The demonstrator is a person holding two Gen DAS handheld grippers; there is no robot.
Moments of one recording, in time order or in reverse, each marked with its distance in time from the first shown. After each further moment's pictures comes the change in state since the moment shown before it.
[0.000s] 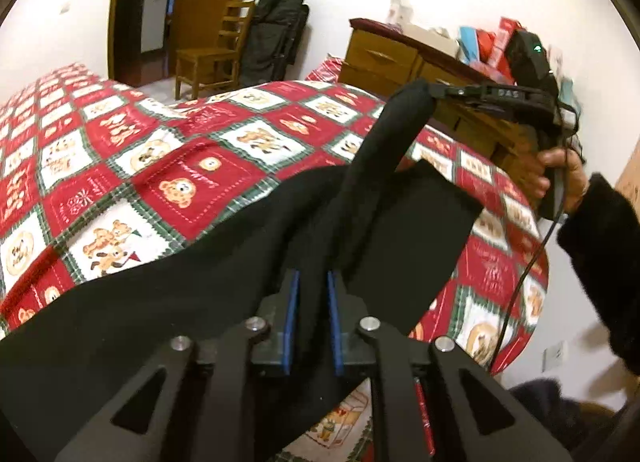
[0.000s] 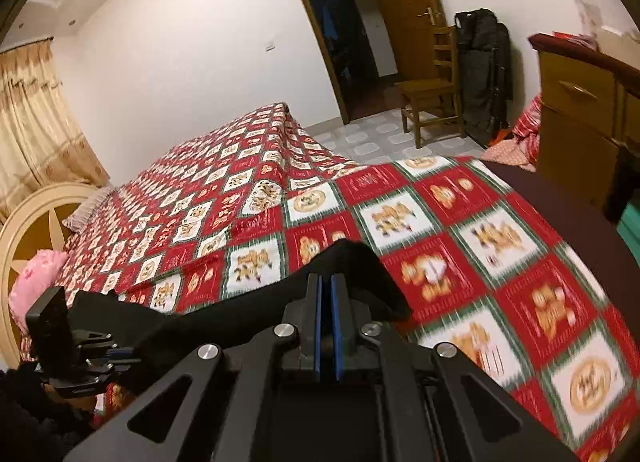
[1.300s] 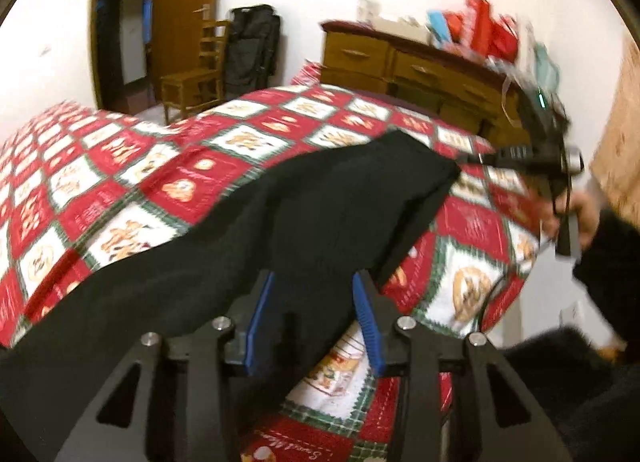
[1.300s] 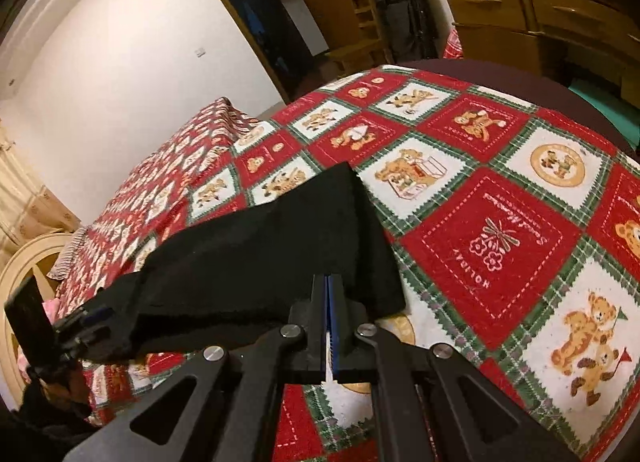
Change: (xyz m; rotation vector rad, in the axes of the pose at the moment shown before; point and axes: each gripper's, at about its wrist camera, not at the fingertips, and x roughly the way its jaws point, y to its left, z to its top) left arm -0.033 -0.009 -0.027 0.085 -0.050 0.025; right arm -0.036 -0.023 -0.115 0.260 0.051 -0.112
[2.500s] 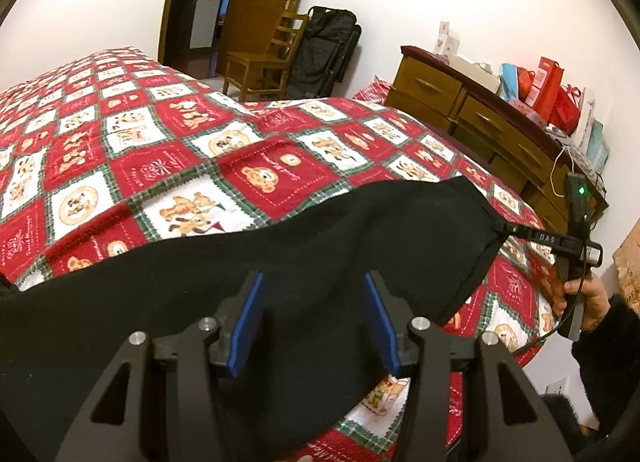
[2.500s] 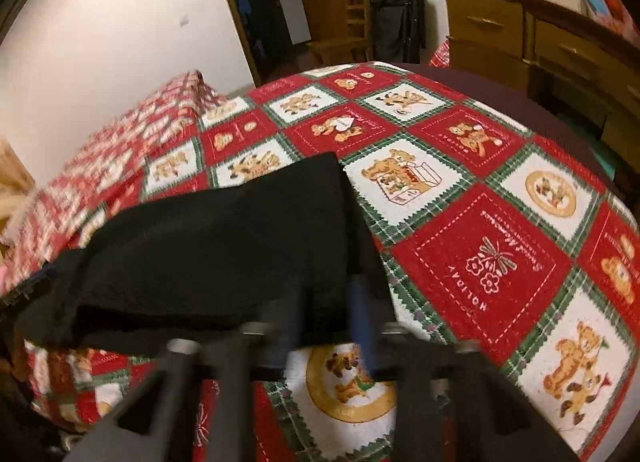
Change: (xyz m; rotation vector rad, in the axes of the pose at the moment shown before) left arm -0.002 0.049 0.001 -0.241 -0.021 0.083; right arm 0.031 0.018 0.004 -0.136 0.053 -0.194
